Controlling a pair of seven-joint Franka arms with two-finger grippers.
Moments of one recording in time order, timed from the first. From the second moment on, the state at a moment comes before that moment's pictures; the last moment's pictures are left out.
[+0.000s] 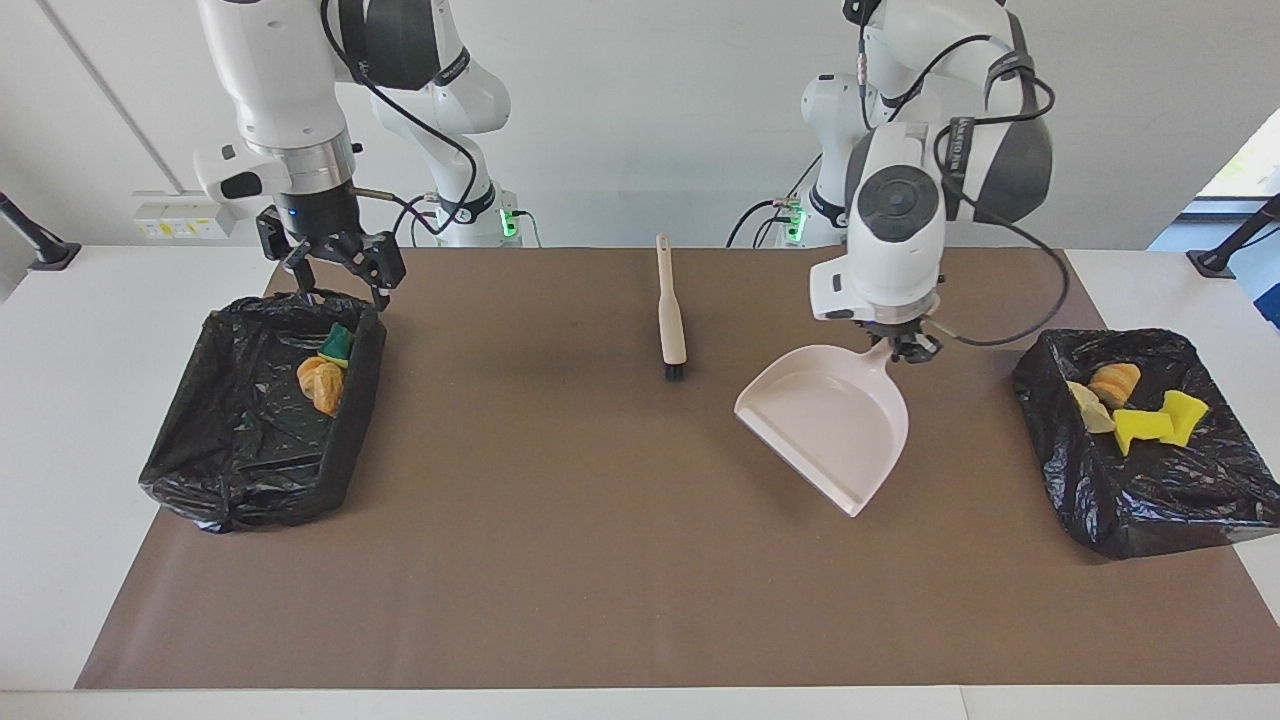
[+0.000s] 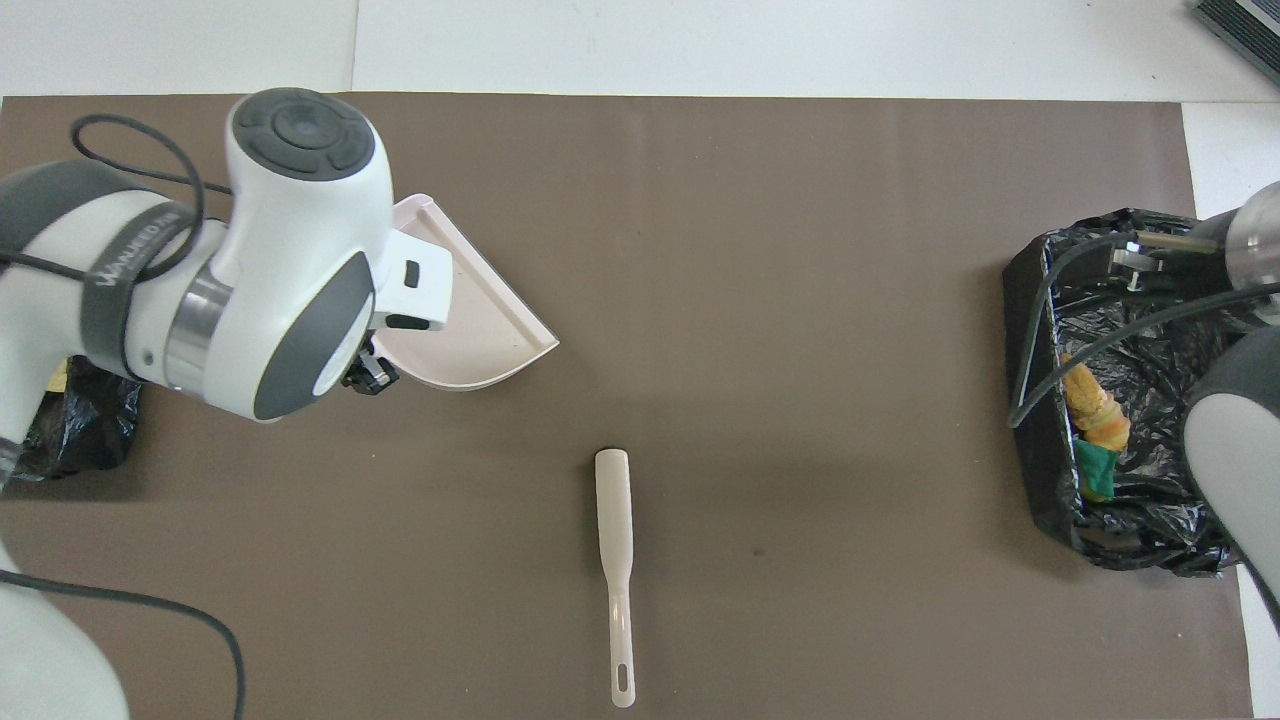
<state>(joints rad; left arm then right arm) -0.41 0.30 -0.03 -1.53 0.20 1.51 0.38 -0.01 -0.01 0.06 -1.59 -0.11 1.68 0.31</state>
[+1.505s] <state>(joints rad) -0.62 0.66 0.00 -1.25 -0.06 1.86 -0.50 0.04 -0.08 -0.17 -1.59 -0.02 1.46 0.04</state>
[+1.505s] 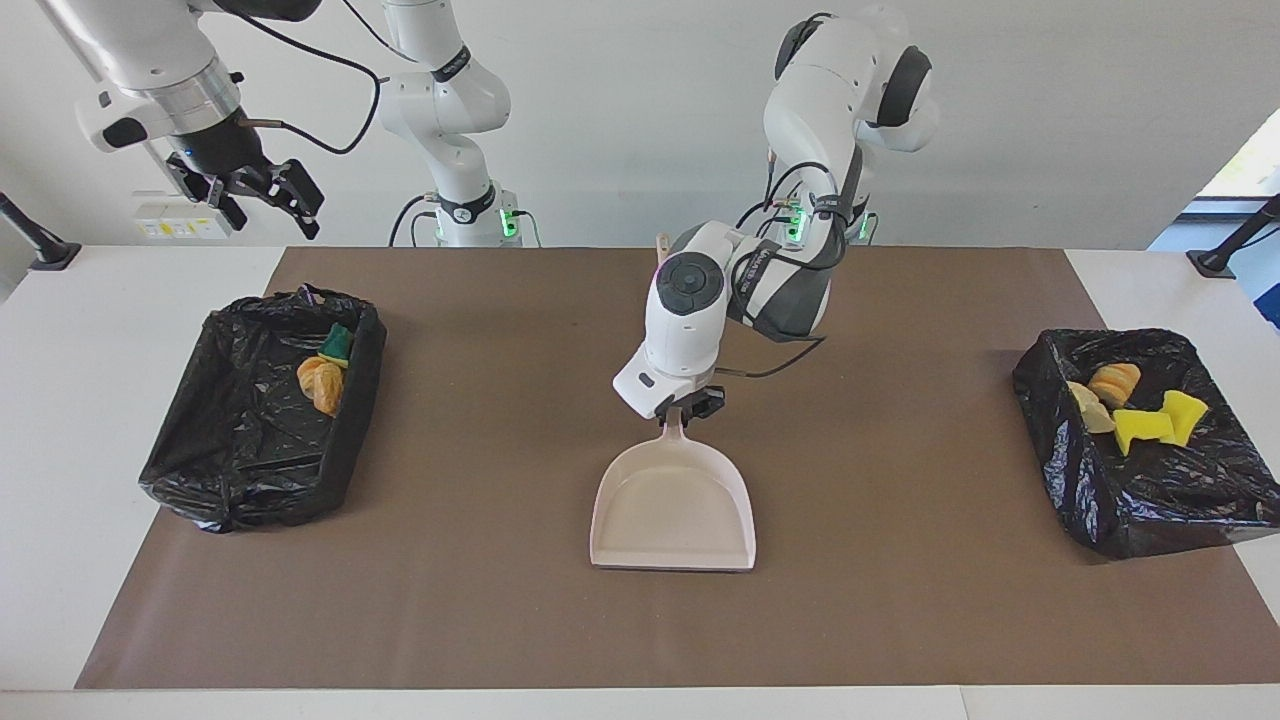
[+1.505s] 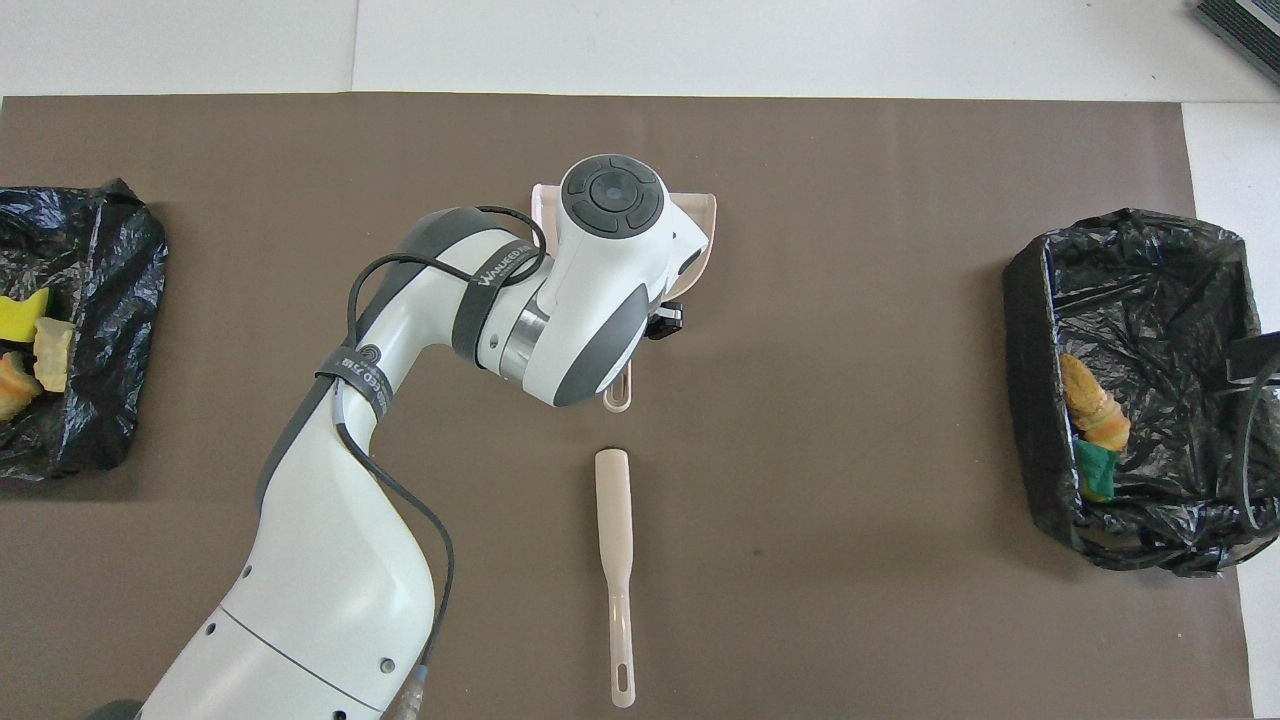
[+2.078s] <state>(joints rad) -0.61 0.66 0.00 -1.26 -0.08 1.90 -0.51 0.01 -0.08 -0.12 -1.59 -0.02 1.46 0.02</state>
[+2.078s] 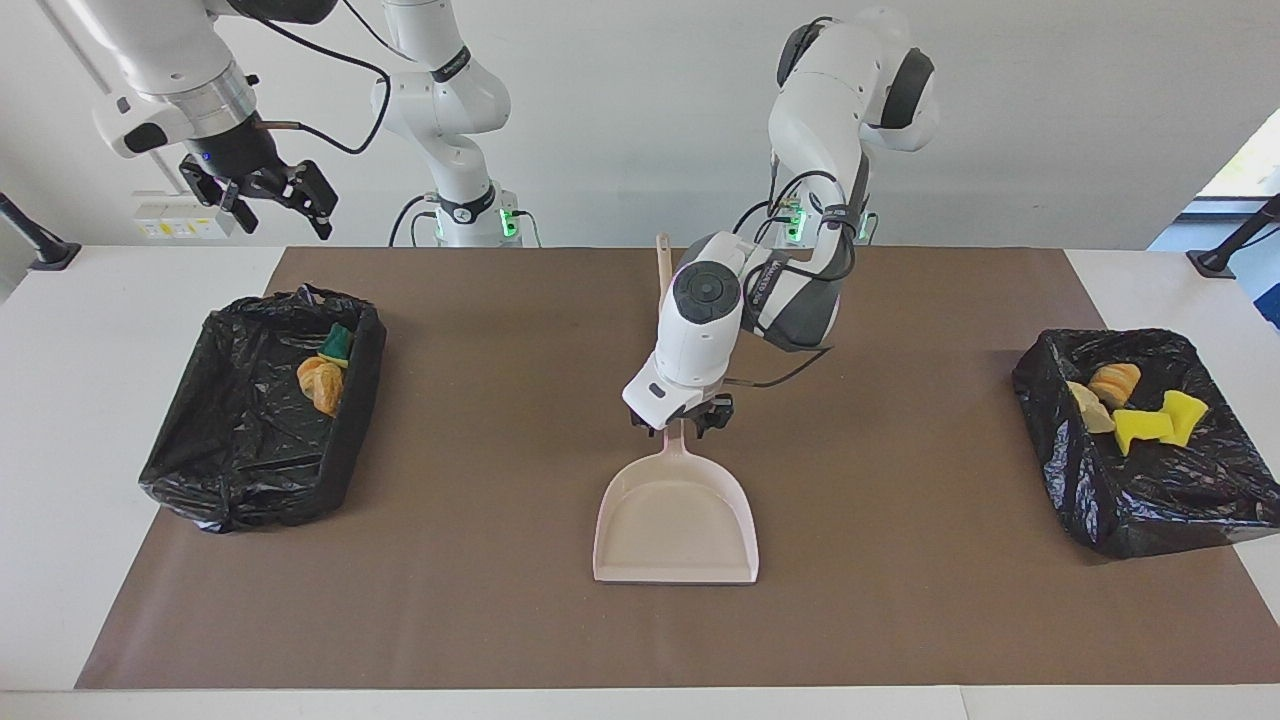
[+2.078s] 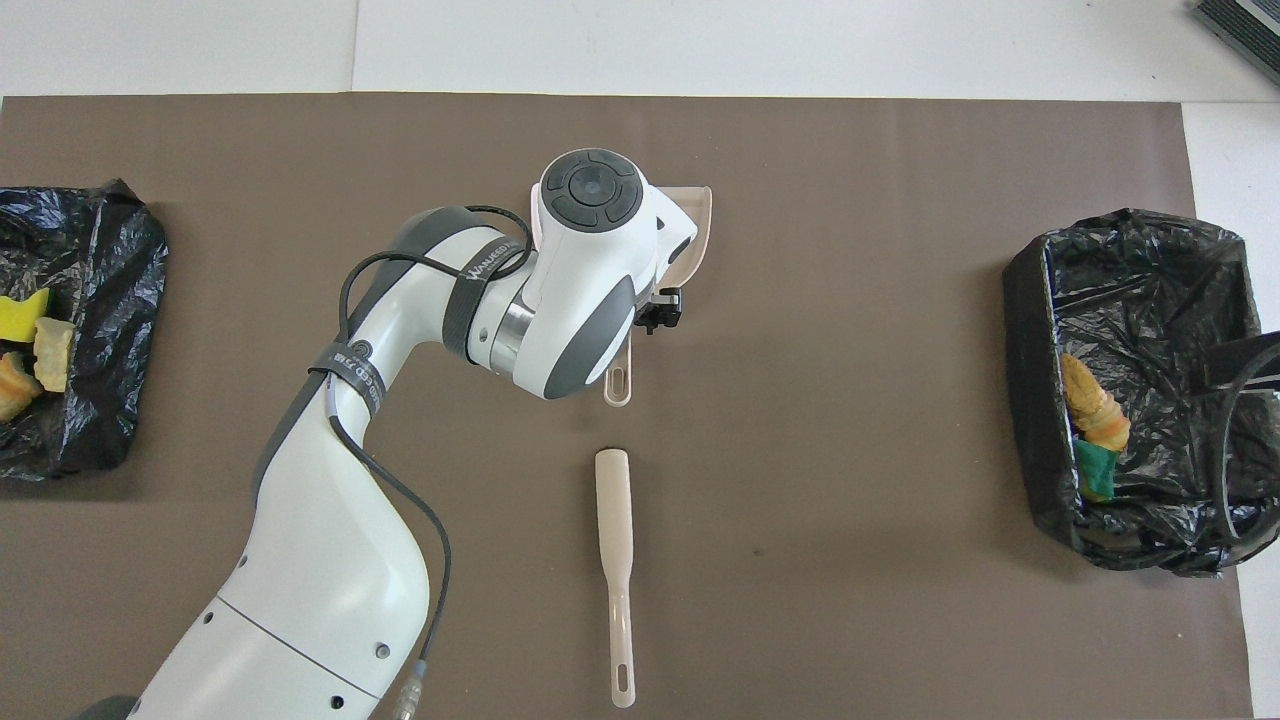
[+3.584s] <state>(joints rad) -0.14 -0.06 0.03 -1.48 0.00 1.46 0.06 0.02 -0.08 -0.11 -1.60 -0.02 1.45 0.02</state>
